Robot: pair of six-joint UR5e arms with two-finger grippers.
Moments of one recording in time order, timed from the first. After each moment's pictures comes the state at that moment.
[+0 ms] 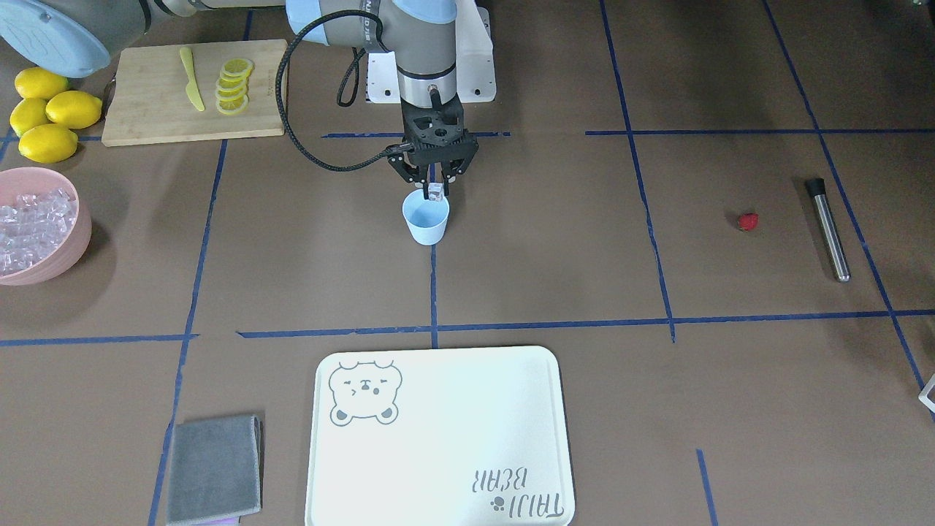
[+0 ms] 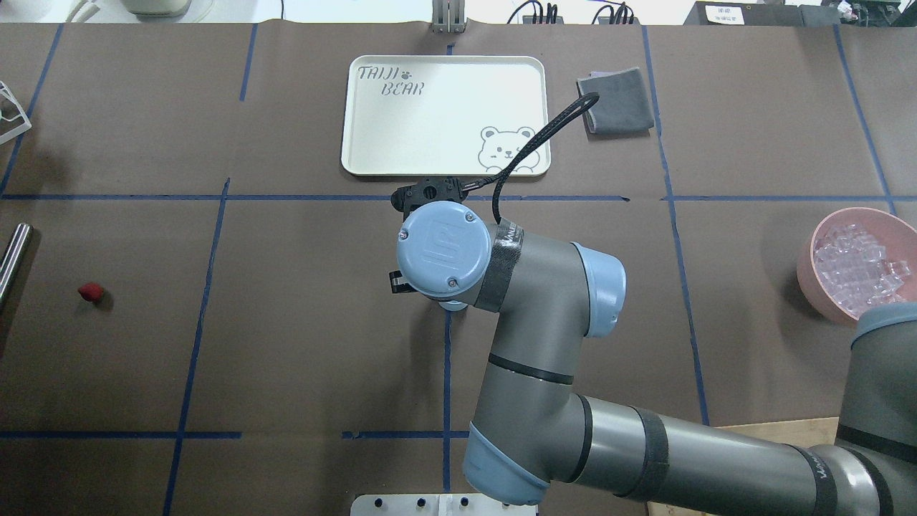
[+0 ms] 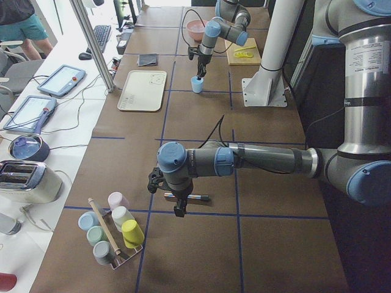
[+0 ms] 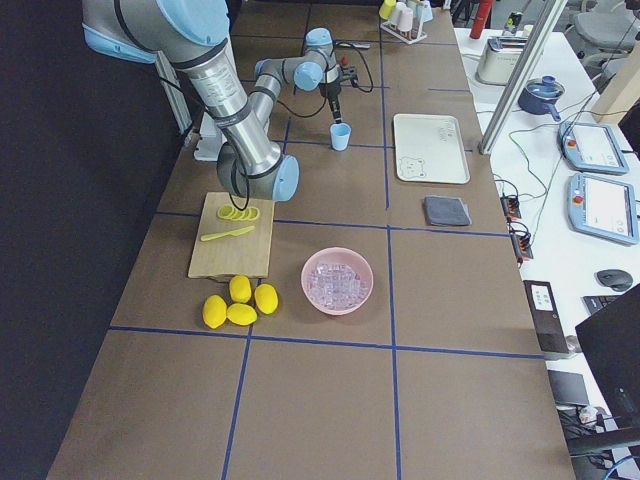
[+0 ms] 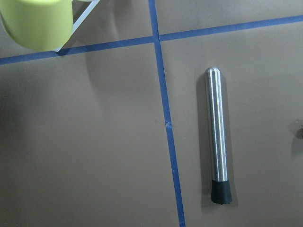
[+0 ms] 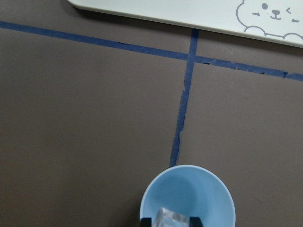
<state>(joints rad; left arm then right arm) -1.56 -1.47 -1.74 -1.42 -2.37 0.19 0.39 -0.76 1.69 -1.69 1.61 1.12</state>
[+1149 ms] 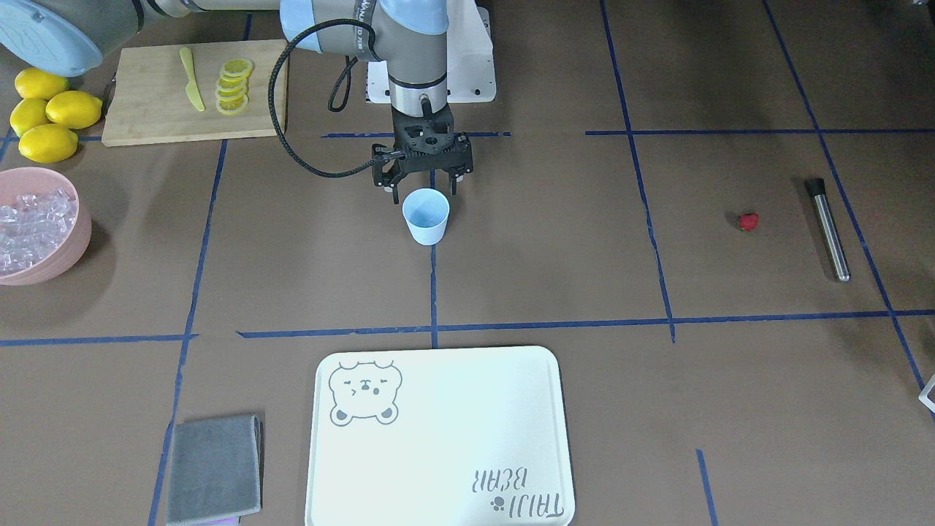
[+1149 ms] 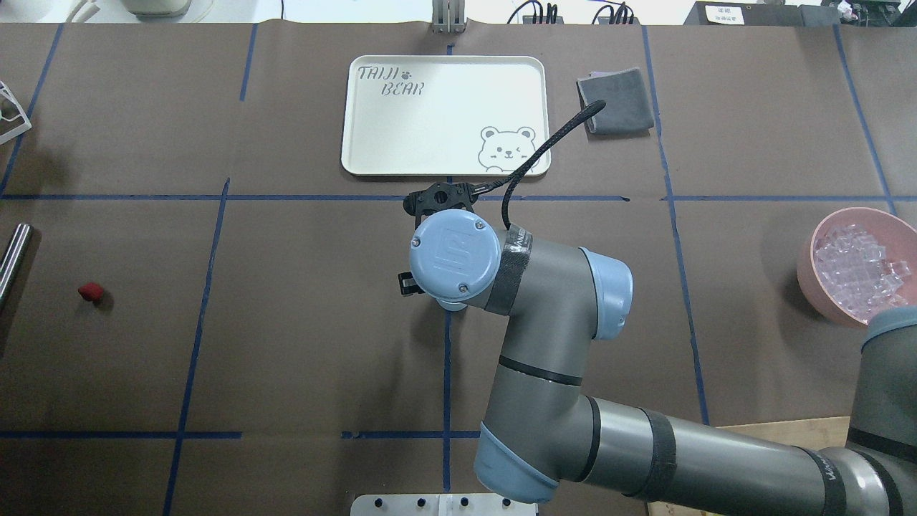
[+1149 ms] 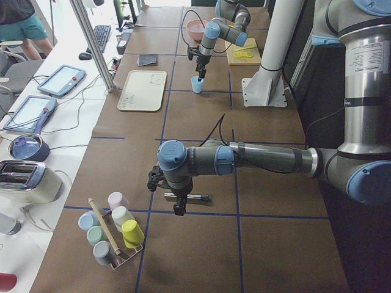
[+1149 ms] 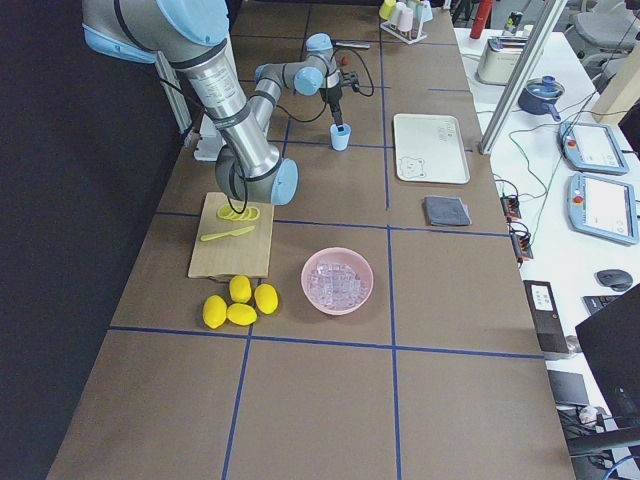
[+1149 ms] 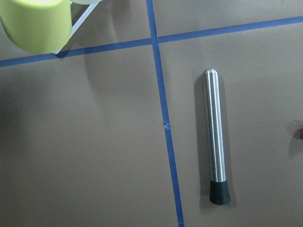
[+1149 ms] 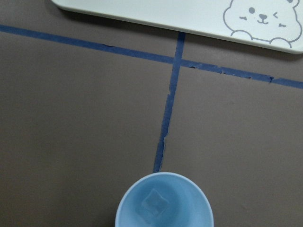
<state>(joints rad) -1.56 -1.47 -1.75 -1.42 -2.37 0.20 0.41 -0.79 1.71 -1.68 1.61 1.11</state>
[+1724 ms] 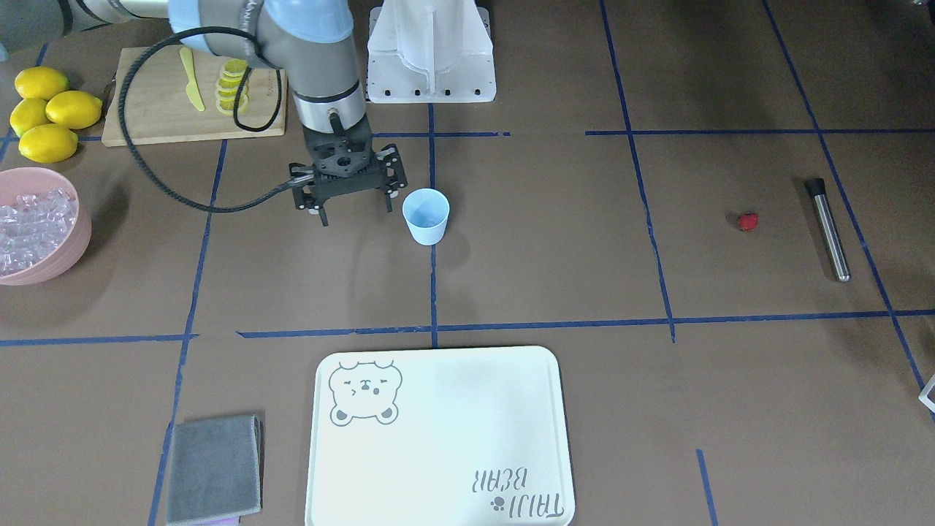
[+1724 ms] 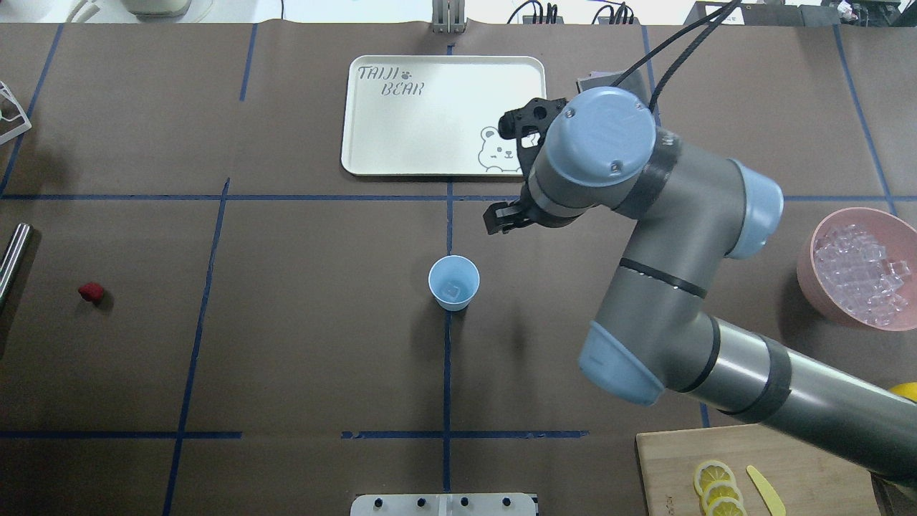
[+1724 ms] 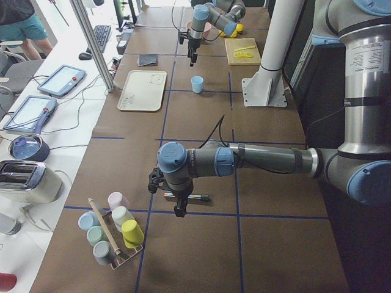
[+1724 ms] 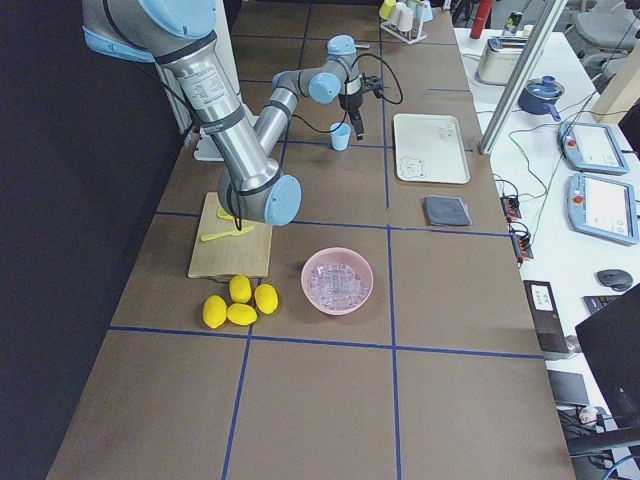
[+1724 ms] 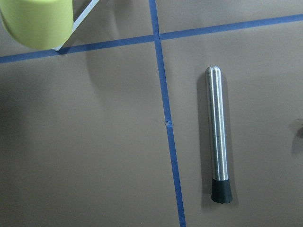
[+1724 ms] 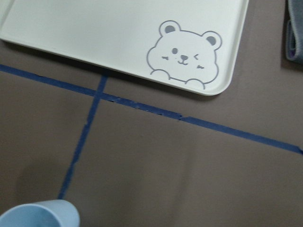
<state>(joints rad) -1.56 -1.46 -1.75 -1.42 -2.37 0.20 0.63 -0.96 1.85 -1.68 1.79 0.85</state>
